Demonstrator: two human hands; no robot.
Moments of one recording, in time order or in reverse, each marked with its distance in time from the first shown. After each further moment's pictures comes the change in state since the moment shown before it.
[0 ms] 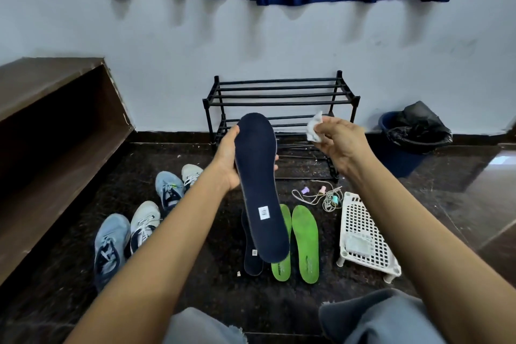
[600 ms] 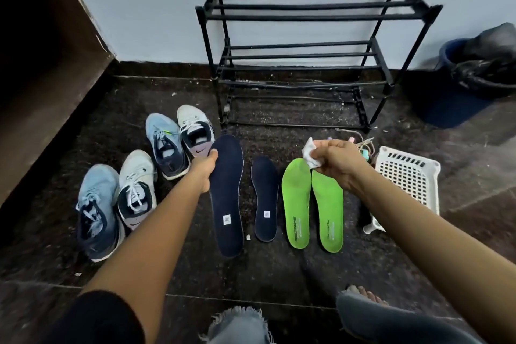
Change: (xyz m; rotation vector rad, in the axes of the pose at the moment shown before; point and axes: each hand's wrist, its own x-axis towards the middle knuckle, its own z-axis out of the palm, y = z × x) left_hand 0.214 -0.115 -0.220 0.433 0.491 -0.169; right_hand 0.084 0.214 -0.025 -0.353 -0.175 0.381
